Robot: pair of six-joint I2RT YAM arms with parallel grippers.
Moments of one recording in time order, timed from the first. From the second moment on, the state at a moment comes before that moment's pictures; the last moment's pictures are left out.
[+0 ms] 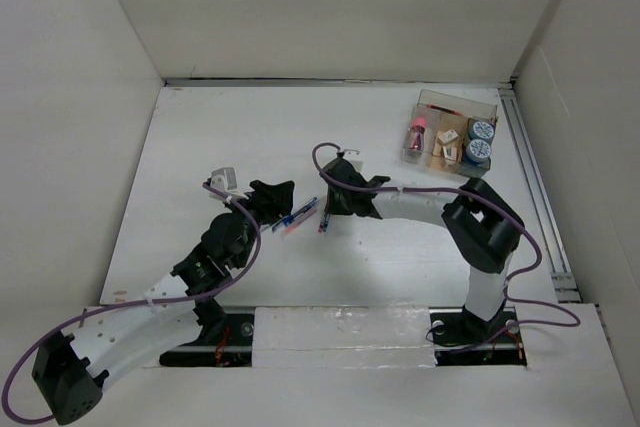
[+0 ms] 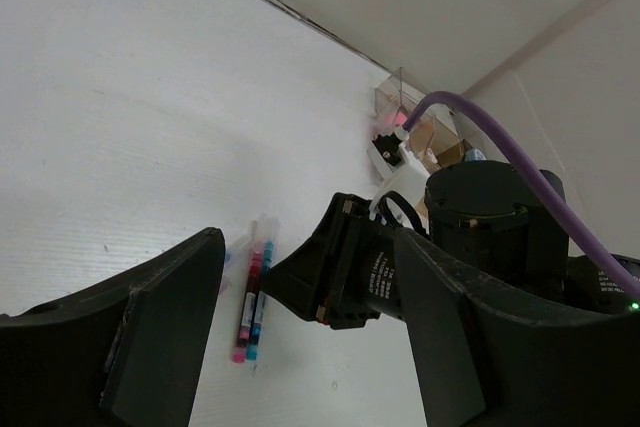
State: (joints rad) left arm -0.81 0.65 0.37 0.23 -0.55 -0.72; right arm 0.84 1.86 1.17 -0.22 0.28 0.78
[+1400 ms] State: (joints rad) left arm -0.81 0.66 0.37 0.22 -0.55 -0.72; right arm 0.19 1.62 1.17 0.07 0.21 1.16
